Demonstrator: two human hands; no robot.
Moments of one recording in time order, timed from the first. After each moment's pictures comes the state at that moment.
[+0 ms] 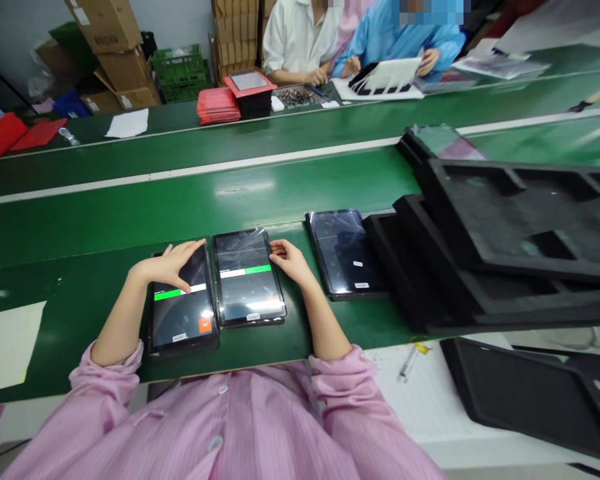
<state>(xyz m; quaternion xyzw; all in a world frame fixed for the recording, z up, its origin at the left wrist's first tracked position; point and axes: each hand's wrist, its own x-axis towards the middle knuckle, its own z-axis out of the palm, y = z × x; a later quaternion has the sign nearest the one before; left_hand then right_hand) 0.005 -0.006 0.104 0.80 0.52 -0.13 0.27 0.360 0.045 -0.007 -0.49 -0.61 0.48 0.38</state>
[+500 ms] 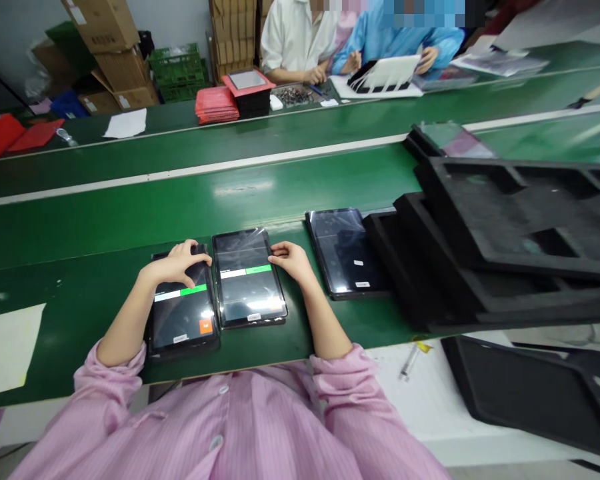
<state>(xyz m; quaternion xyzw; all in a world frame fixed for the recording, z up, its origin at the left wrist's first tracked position) 0.016 0.002 0.100 0.80 0.53 -0.12 0.25 0.361 0.047 -0.007 -0.55 -0.57 0.50 0.37</state>
